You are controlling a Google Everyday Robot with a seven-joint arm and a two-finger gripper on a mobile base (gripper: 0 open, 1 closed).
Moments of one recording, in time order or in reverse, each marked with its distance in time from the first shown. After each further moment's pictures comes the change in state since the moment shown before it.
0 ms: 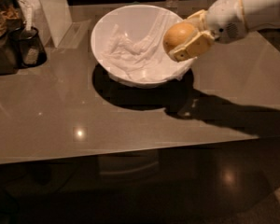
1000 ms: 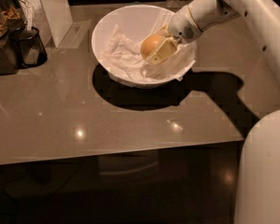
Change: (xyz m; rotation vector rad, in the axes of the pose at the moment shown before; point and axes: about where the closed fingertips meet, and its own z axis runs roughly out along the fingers) arm 0.037 -0.053 0.108 -0.180 0.153 0.021
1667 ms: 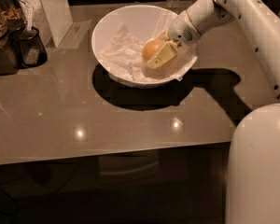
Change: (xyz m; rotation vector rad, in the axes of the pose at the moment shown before) arm 0.016 -0.004 0.010 -0.044 0.027 0.056
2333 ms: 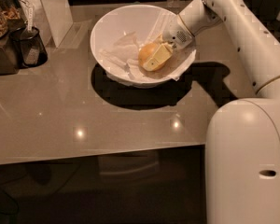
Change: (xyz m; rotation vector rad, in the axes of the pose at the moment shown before) arm 0.008 -0.009 0.023 -0.083 0.033 0.043
